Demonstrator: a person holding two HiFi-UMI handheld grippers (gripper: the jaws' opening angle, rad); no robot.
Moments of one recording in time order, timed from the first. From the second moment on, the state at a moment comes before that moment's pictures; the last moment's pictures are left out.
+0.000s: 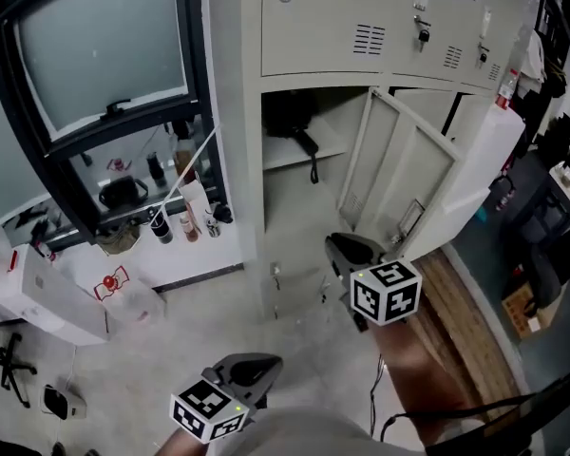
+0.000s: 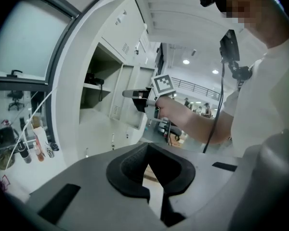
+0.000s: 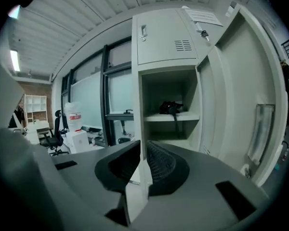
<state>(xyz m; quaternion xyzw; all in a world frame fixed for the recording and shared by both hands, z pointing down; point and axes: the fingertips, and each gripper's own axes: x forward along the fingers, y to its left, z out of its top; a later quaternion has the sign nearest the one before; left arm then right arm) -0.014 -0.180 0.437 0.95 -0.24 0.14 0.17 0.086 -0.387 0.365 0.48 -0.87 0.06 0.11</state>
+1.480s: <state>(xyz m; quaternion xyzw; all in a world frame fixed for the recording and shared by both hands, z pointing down) -0.046 -0.045 0.429 0.94 -0.26 0.13 0.19 0.012 -0.144 0.428 0.37 -0.91 0.10 0.16</state>
